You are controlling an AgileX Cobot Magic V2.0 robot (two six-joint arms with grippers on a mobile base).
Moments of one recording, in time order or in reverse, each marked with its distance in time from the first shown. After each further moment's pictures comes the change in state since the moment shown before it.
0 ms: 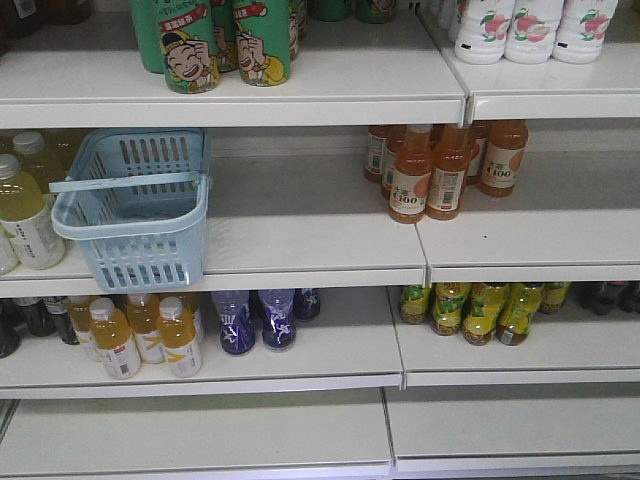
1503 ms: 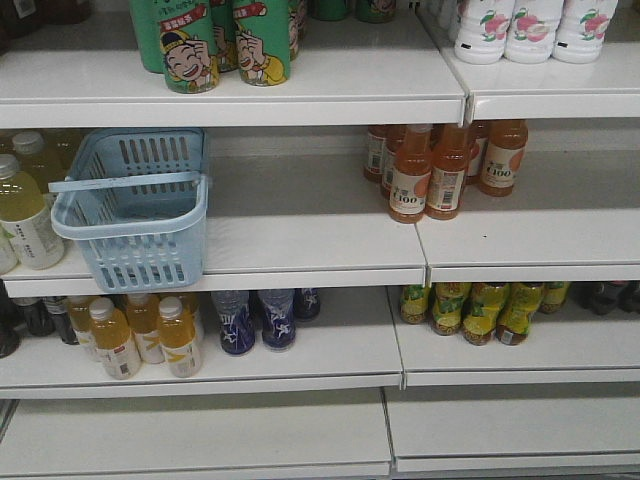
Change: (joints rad) left arm 0.000 0.818 -0.570 -0.079 0.020 -0.132; right arm 0.000 0.000 0.000 0.000 0.000 0.000
